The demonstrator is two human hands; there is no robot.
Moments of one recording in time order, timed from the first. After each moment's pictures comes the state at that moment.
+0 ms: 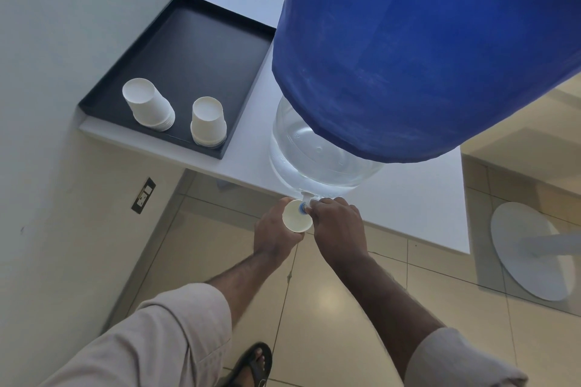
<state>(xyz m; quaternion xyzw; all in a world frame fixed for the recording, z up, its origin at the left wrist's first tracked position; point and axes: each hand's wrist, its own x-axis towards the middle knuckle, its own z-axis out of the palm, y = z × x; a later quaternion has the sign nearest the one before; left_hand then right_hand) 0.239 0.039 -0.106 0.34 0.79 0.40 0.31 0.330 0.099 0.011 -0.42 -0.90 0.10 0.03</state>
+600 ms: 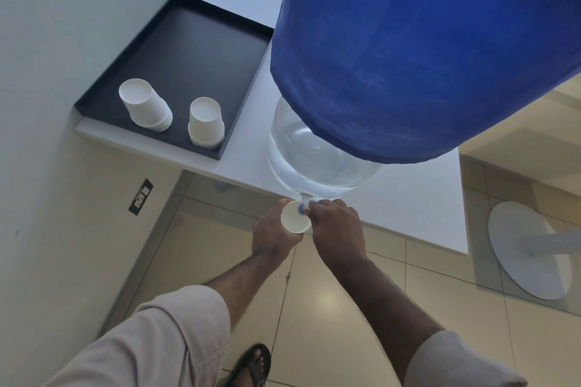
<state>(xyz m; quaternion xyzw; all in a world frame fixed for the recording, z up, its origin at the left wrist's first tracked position) 0.238 0.038 -0.106 0.34 0.79 0.40 0.32 0.330 0.096 0.013 -0.43 -0.90 0.11 0.04</state>
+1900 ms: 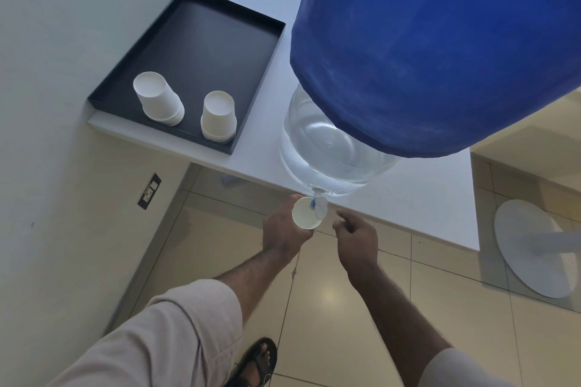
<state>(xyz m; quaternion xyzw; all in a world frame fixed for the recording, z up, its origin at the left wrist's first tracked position) 0.236 0.034 -0.097 0.34 0.78 0.41 0.32 0.356 0.087 -0.033 -0.65 -0.57 0.45 0.21</state>
